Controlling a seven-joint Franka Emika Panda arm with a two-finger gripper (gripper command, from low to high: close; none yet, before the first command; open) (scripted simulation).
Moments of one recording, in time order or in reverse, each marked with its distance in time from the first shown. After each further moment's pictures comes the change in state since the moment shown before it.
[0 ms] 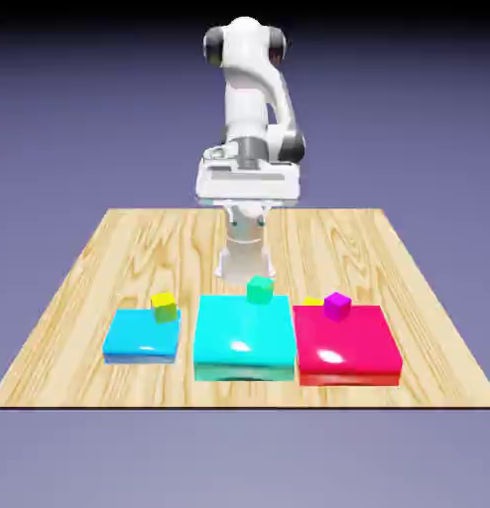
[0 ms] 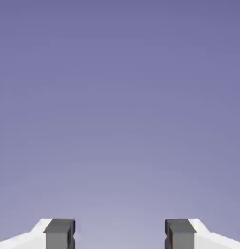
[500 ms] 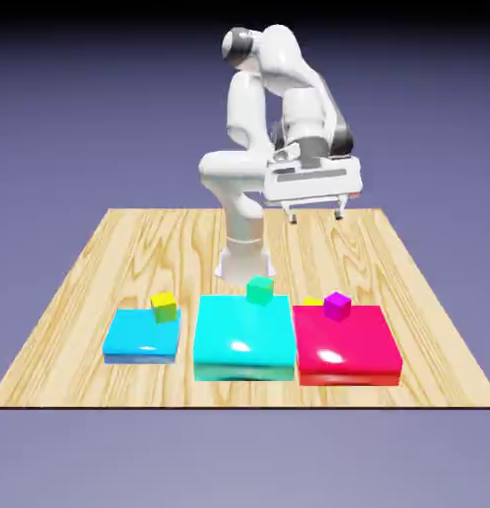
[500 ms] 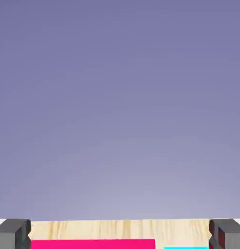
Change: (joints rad) arm -0.047 -0.168 0.544 -0.051 0.439 -0.182 0.201
